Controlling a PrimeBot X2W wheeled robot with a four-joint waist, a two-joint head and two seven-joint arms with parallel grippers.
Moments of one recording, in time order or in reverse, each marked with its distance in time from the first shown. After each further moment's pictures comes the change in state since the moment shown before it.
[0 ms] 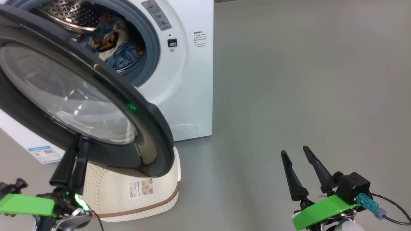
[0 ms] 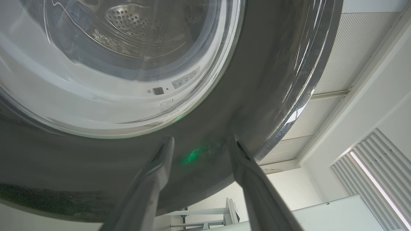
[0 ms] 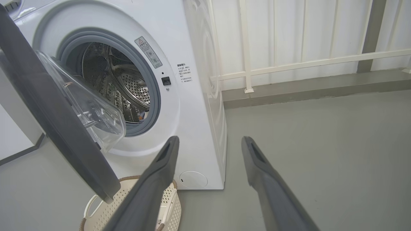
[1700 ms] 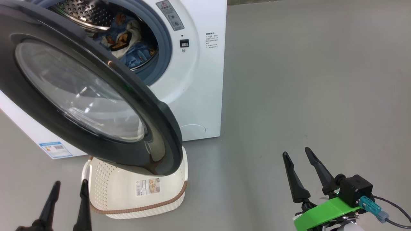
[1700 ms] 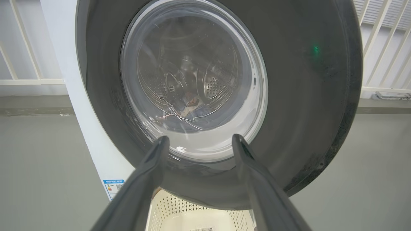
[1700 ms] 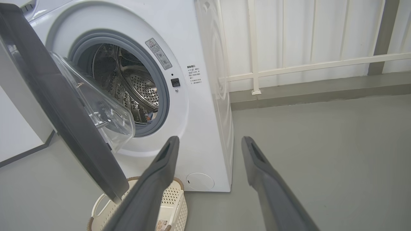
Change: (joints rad) left arm 0.208 0.089 -0.102 0.025 1.367 -0.007 -0.679; right arm 0.020 0.000 -0.006 -0.024 0.000 0.000 0.000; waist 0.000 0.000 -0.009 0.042
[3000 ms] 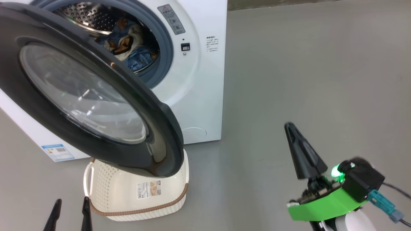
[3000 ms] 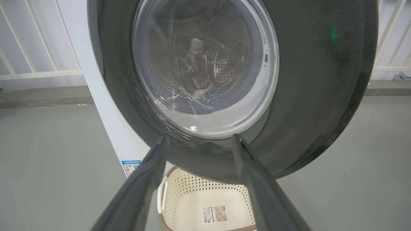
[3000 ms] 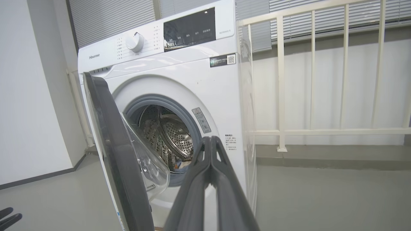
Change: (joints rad) left arm 0.066 -0.067 0.068 0.029 0.139 0.000 0.000; right arm -0.014 -0.006 0.064 -0.226 -0.003 0.000 0.000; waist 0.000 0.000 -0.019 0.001
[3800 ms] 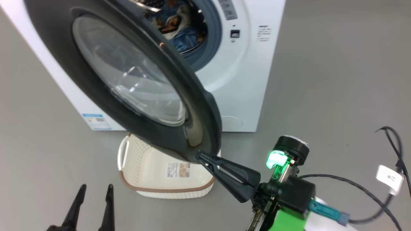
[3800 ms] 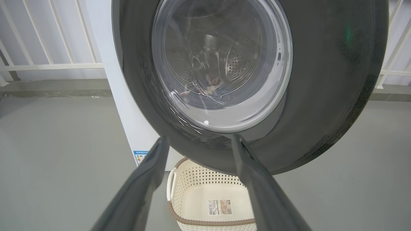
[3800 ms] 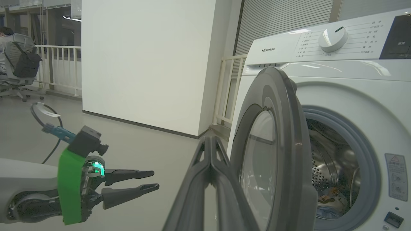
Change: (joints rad) left arm -0.052 0.002 -0.120 -0.009 -0.018 0.000 0.000; right arm -0.298 -0.260 0.582 -0.102 0.078 0.000 0.000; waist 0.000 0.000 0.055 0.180
